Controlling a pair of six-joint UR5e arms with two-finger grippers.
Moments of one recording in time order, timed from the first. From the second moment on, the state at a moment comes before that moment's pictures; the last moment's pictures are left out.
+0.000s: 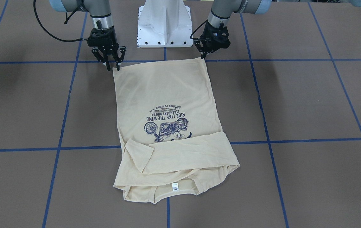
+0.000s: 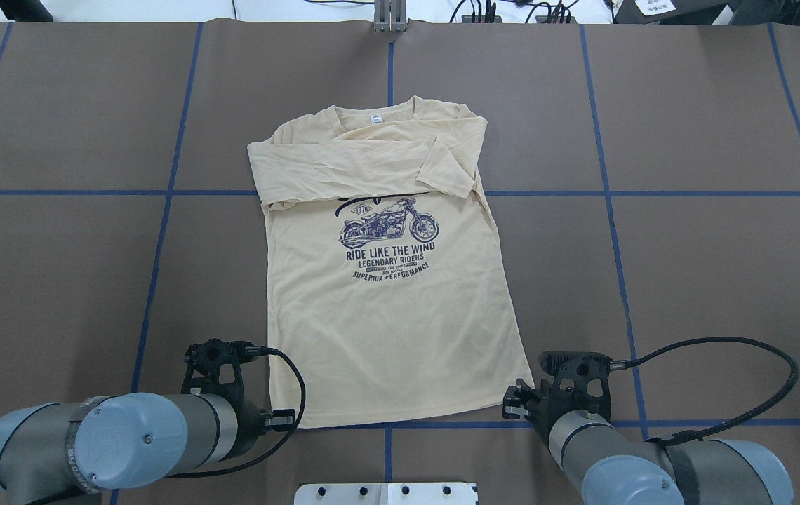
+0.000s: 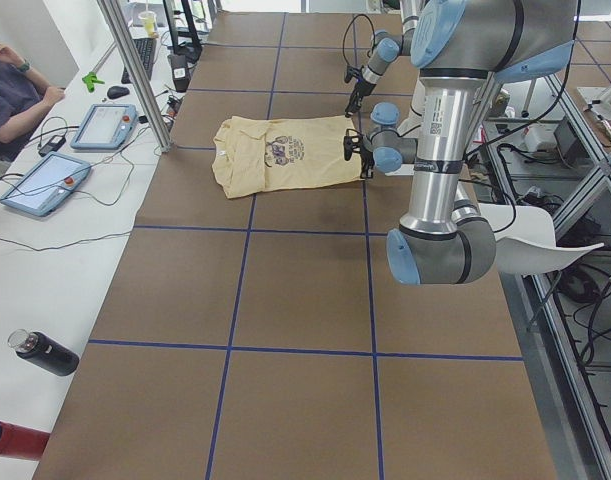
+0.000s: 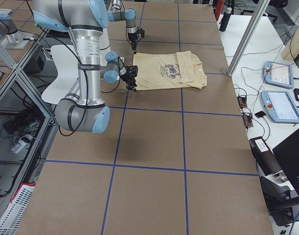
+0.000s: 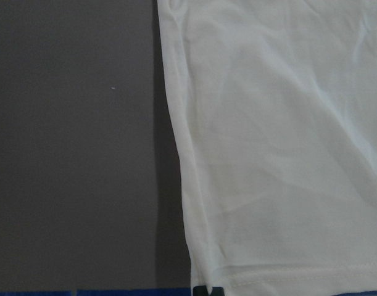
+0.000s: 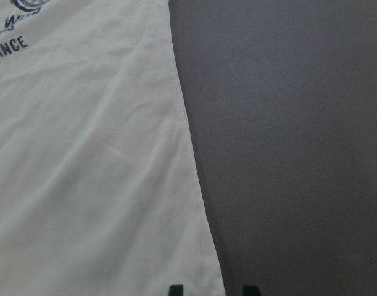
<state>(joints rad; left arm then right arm) -0.15 -1.79 -2.03 -1.87 -1.59 -1.53 0.03 -1.48 2.04 -1.32 1.15 1.58</state>
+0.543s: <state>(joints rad) -0.15 -1.79 -2.05 -1.87 -1.59 -1.53 0.03 -1.47 2.04 -1.32 1.14 1.58</state>
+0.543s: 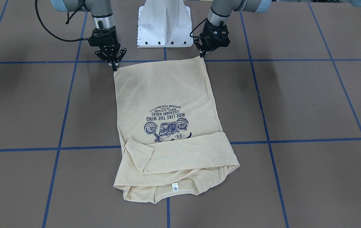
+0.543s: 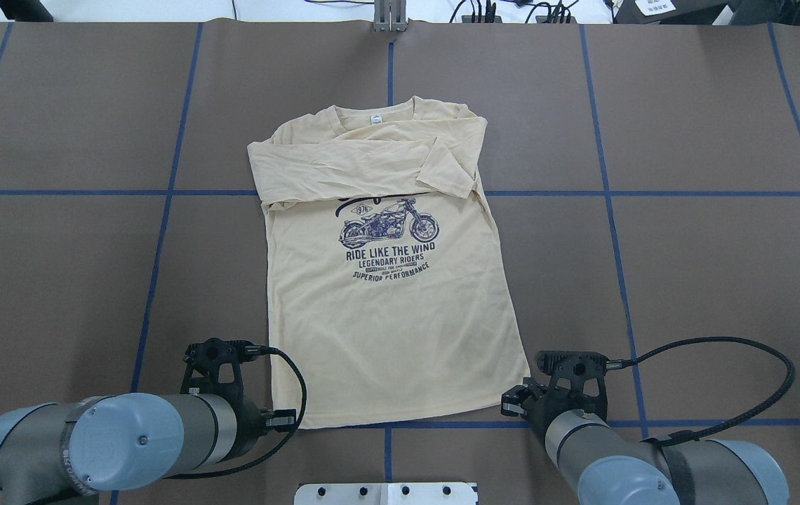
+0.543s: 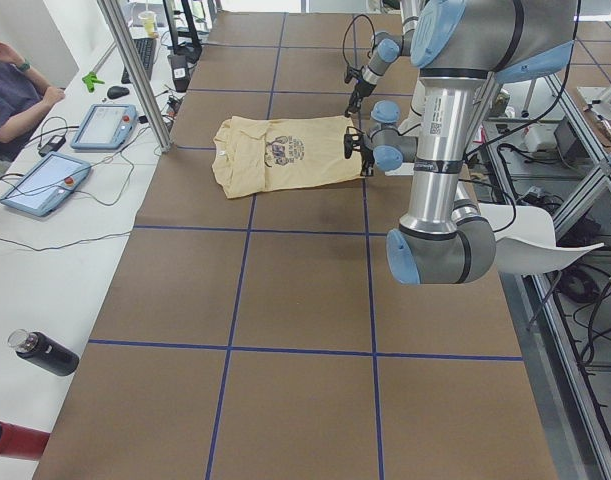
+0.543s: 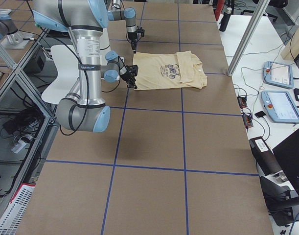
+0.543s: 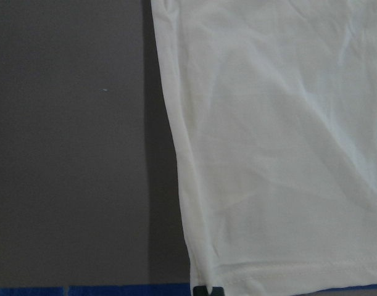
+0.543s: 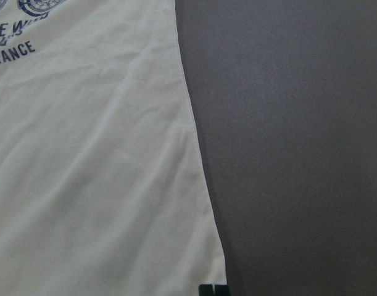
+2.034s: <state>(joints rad) -0.17 -1.79 -2.63 -1.42 -1.79 -1.49 0.12 -1.64 2.73 -1.58 1.56 1.56</state>
